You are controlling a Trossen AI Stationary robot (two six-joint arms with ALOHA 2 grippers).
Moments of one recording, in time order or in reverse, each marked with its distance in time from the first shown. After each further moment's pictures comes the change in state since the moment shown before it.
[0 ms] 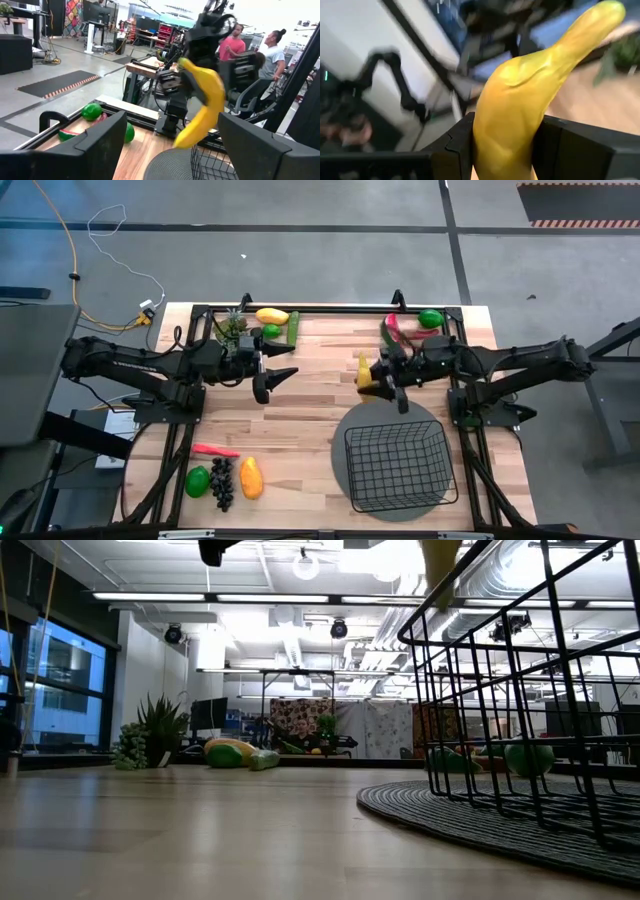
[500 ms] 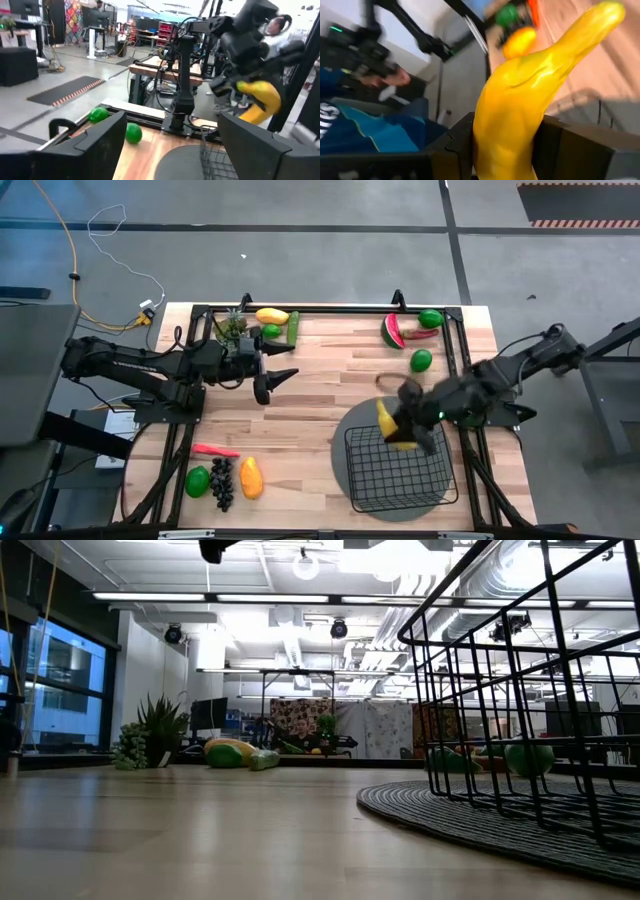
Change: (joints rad) left arm 0.000 0.000 0.000 -0.005 -0.009 0.108; right arm 0.407 0.050 0.200 -0.460 0.193 0.435
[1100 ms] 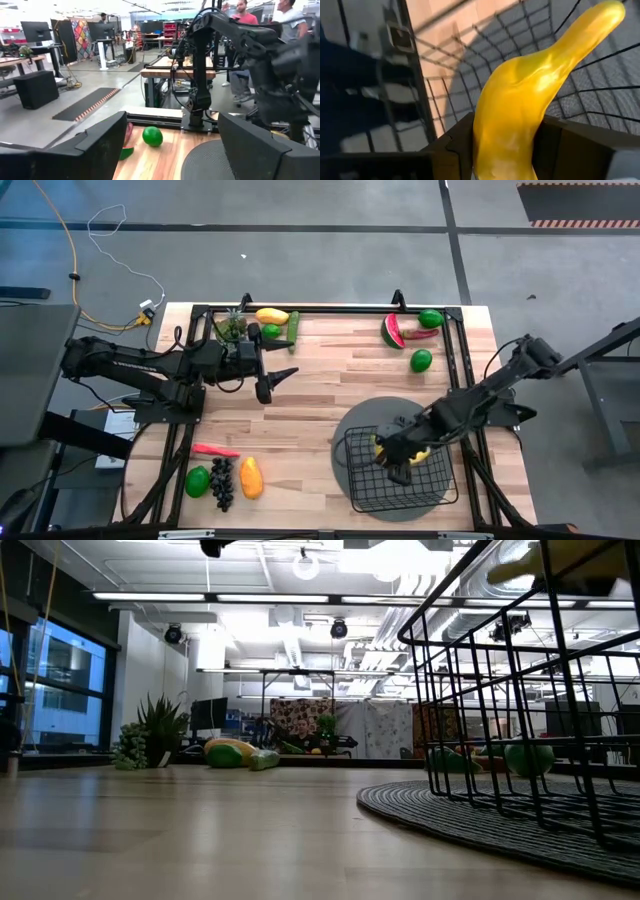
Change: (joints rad) left arm 0.003 0.000 0.000 0.001 -0.032 0.166; right arm 0.071 0.347 0.000 -0.213 -0.072 -0.047
